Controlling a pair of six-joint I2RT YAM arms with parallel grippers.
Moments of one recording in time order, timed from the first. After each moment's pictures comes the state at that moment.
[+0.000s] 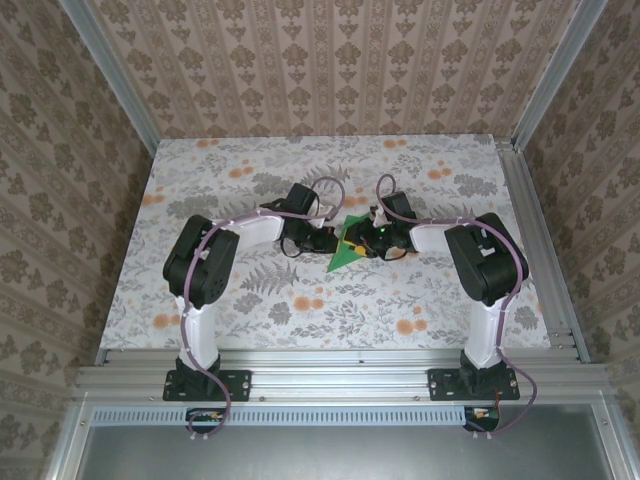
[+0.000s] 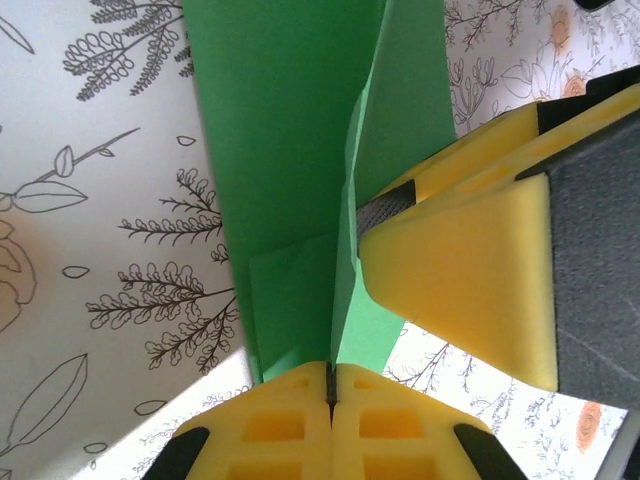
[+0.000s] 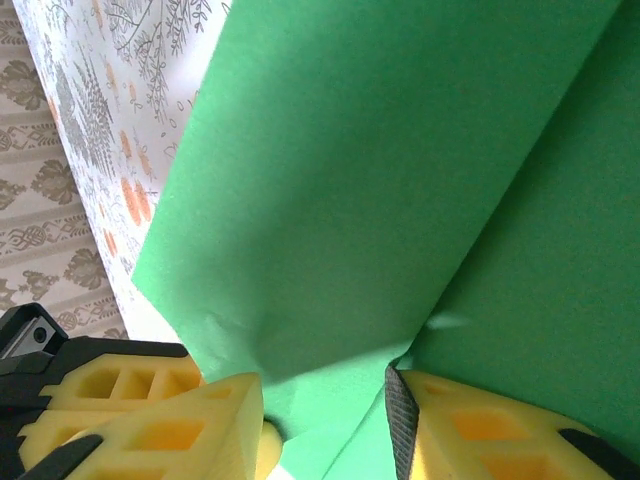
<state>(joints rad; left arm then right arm) -0.59 1.99 1.26 -0.36 0.59 -0.31 0.35 1.95 1.02 0.07 -0.63 0.93</state>
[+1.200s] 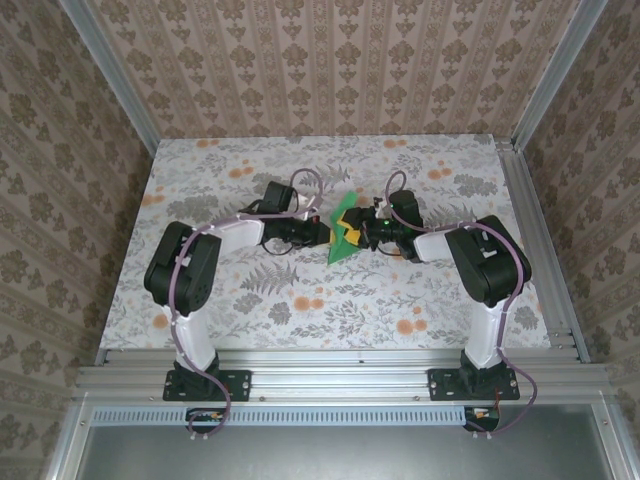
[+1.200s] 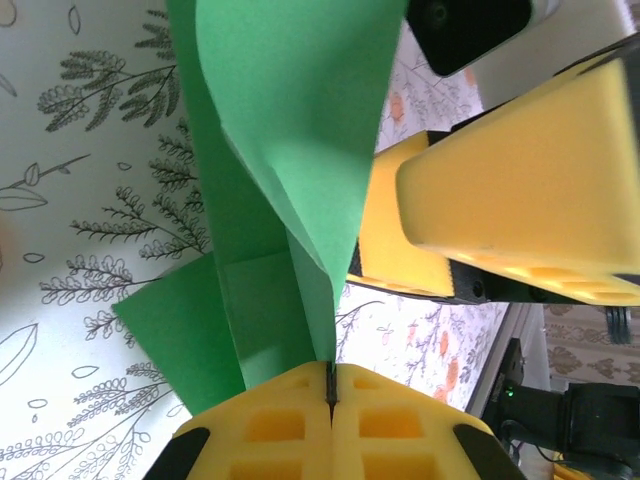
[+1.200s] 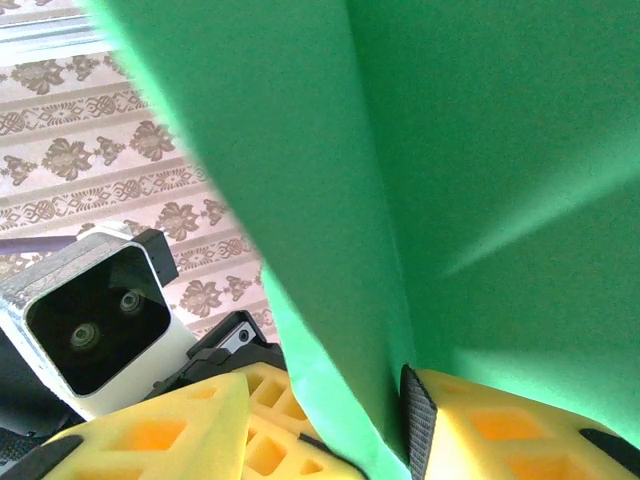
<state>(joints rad) -0.50 1.87 1.11 -0.12 0.83 -0.50 0.34 1.94 0.90 0.59 -0.75 1.36</state>
